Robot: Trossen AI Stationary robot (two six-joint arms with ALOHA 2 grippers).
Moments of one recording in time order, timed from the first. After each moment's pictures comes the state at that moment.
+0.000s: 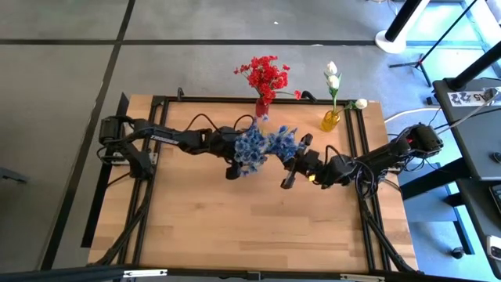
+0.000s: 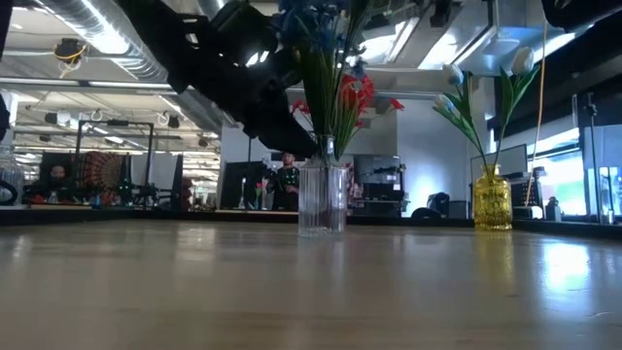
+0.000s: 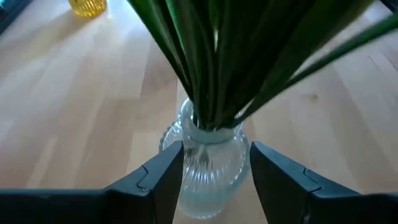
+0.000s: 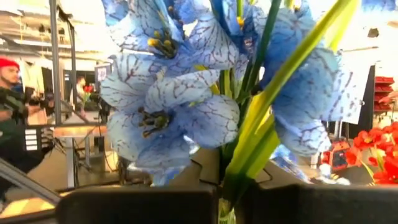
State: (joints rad) left arm 0.17 1.63 0.84 0.19 0.14 0.09; right arm 0.31 1.40 0.68 1.09 0.67 -0.24
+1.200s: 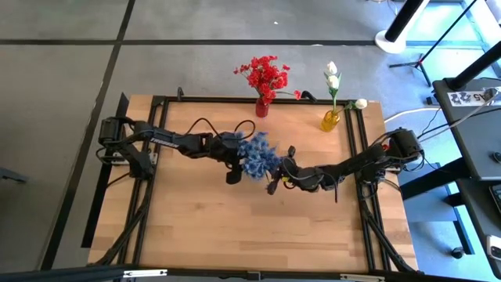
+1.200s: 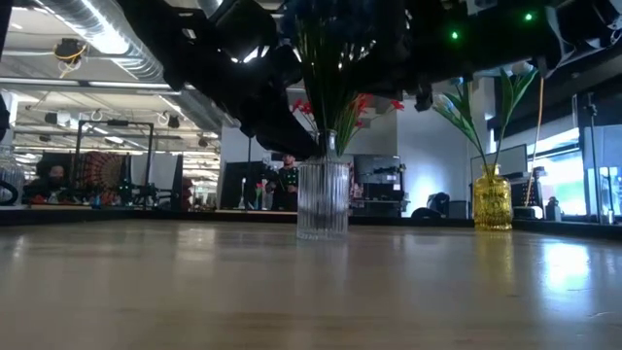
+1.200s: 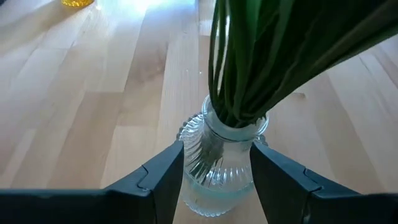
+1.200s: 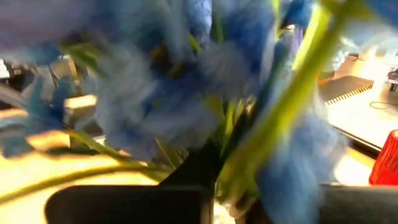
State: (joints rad) left arm 0.12 1.63 0.84 0.18 0.11 0.03; right arm 0.28 1.65 0.68 0.84 0.73 0.16
